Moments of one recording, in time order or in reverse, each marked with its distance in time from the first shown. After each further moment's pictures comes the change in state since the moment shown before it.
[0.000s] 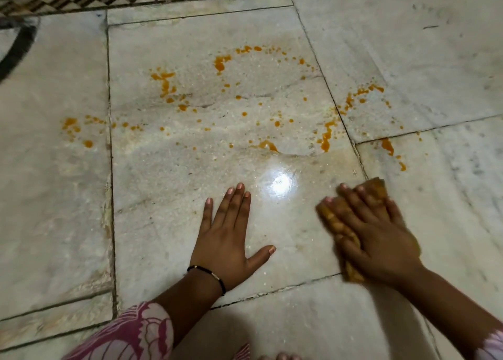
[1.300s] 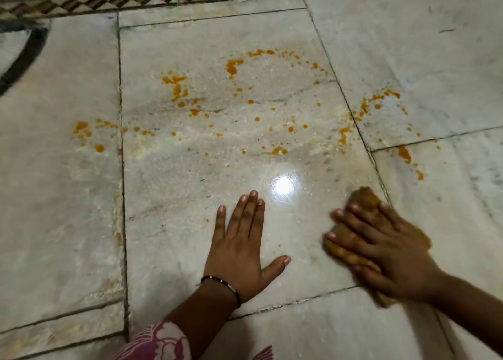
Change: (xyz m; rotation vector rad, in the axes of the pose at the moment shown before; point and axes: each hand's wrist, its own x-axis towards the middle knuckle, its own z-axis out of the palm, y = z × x) left_hand 0.000 0.000 0.001 -0.023 0.012 0.004; right_hand 0.006 0.008 0.000 -0.106 -0.013 -0.397
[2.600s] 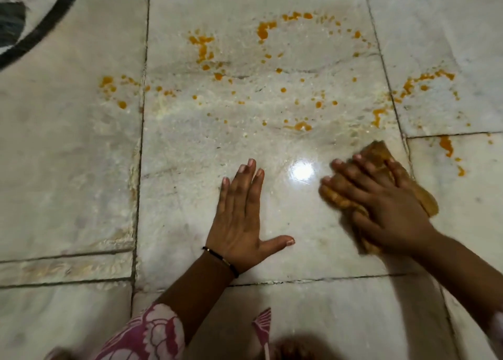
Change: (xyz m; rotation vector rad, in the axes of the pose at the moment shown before) left_hand -0.006 0.000 -0.002 -0.221 0.232 -0.080; right_hand 0.062 0.011 -0.015 0.104 0.057 0.026
